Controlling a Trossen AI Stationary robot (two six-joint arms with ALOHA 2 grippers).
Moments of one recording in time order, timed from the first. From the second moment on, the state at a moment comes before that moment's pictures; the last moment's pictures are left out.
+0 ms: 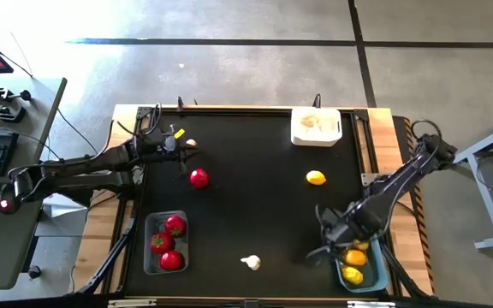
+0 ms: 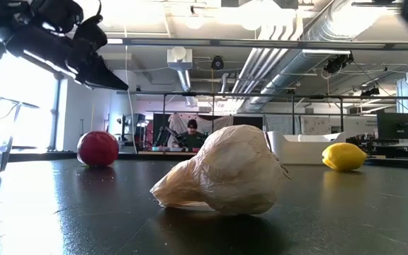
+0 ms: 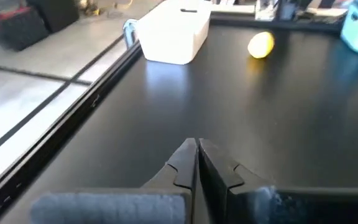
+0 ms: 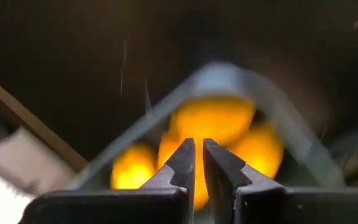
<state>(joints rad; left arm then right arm) 0.44 0.75 0.35 0.01 0.09 0.13 0.71 1.41 1.05 -1.14 -0.12 1.30</state>
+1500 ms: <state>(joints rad) 0.49 1.51 0.95 -0.82 -0.32 0.32 0.14 1.36 0.57 0.20 0.21 0.23</state>
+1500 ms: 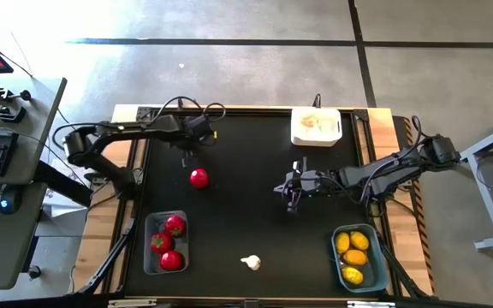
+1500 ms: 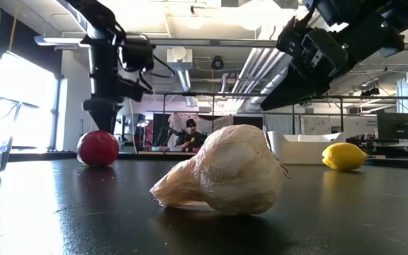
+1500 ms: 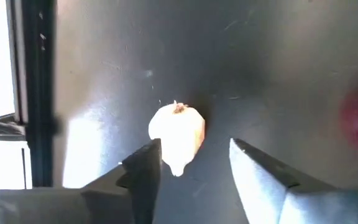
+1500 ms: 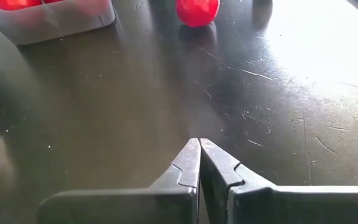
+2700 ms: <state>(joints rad) 0.59 1.52 0.96 -0.77 0.04 0.28 0.14 1.36 0.57 0.24 0.24 0.26</state>
